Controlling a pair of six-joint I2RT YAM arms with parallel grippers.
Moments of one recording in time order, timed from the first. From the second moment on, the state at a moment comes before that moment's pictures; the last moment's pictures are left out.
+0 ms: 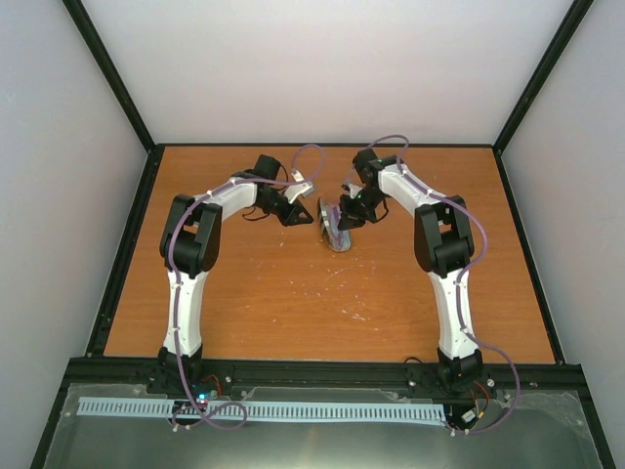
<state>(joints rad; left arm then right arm) -0.34 2.22 1.64 -0.59 0.77 0.50 0.38 2.30 1.93 -1.09 -0.52 0.28</state>
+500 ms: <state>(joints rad) -0.34 2.22 1.64 -0.59 0.77 0.50 0.32 2.26 1.80 -0.97 -0.69 0.30</state>
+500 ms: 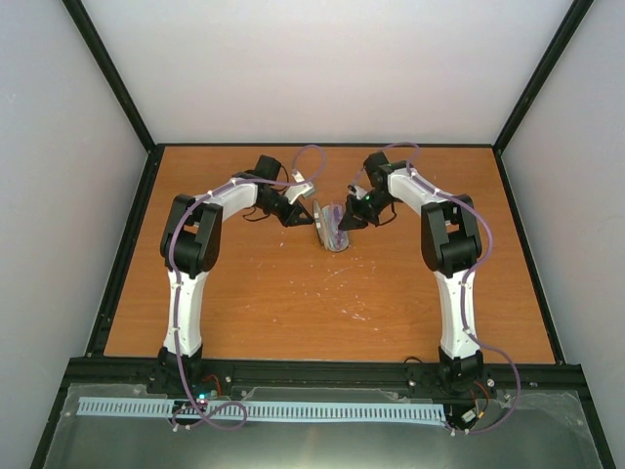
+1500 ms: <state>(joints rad) -0.35 2.22 1.64 -0.59 0.77 0.49 0.31 2.24 1.74 -0.95 -0.64 0.32</state>
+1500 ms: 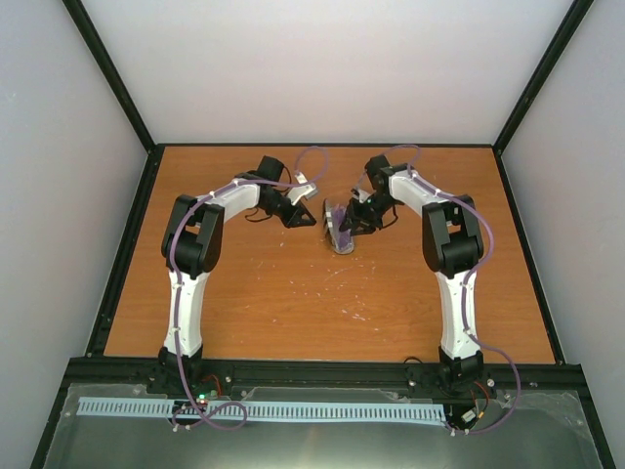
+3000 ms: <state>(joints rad) -0.36 2.22 1.64 -0.59 0.77 0.49 0.35 2.23 1.73 -0.98 -0.55 0.31</state>
